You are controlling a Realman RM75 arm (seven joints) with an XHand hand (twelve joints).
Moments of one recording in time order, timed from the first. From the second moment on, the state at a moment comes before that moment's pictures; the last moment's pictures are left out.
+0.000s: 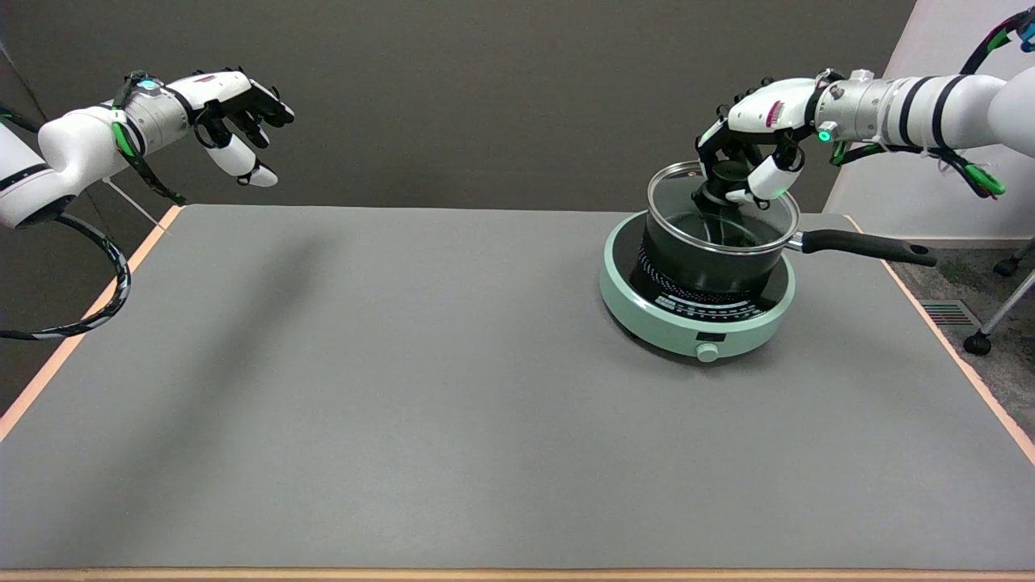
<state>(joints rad) 0.84 -0.39 -2.13 1.28 1.51 -0.62 -0.60</state>
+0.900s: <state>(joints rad) 0.83 -0.38 -2.12 1.28 1.54 -0.62 -0.60</state>
